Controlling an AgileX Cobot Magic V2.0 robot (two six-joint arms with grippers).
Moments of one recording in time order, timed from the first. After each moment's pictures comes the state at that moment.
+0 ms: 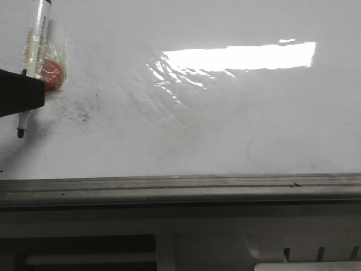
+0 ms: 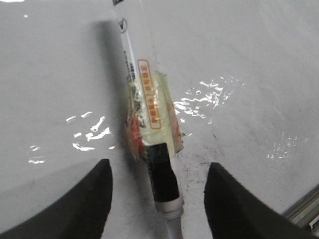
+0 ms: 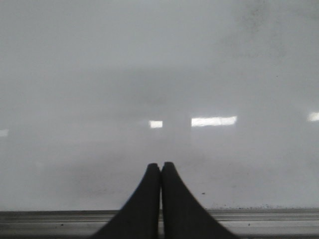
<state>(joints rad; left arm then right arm) -0.59 0.99 -0.23 0.04 -0.42 -0.17 -0.12 0.20 -0.19 0.16 0.37 -0.12</state>
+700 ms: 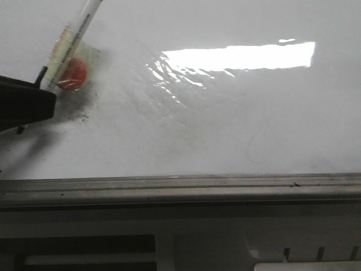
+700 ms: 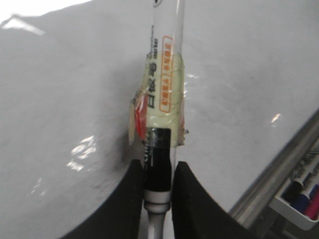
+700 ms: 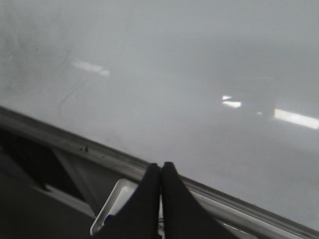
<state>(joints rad) -0.60 1.02 -0.23 0.33 -0.49 -0.17 0.28 0.35 -0.30 0.20 0.48 -0.23</state>
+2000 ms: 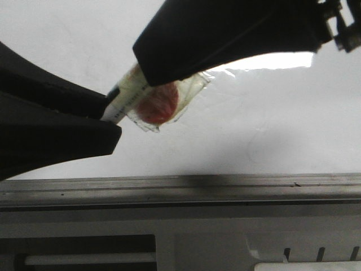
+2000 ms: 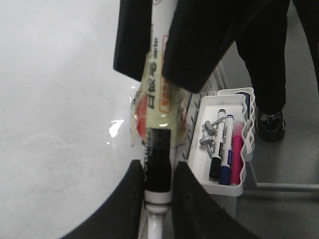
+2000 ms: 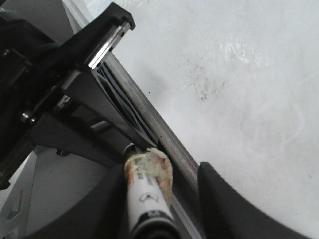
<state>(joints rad) -0.80 1.02 -0.30 0.74 -0.47 -0.18 0.89 1.01 -0.66 0.30 0.20 -0.31</state>
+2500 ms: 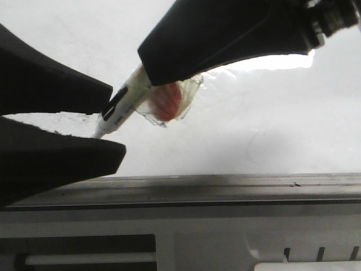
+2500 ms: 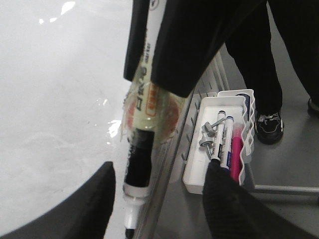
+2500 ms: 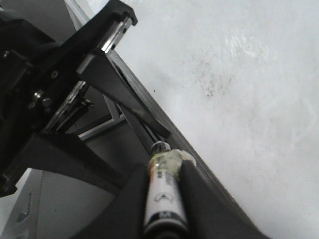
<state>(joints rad) -0.80 1.02 -0.30 0.74 -0.47 -0.21 0.90 1.02 -0.67 0.34 0.19 -0.31</state>
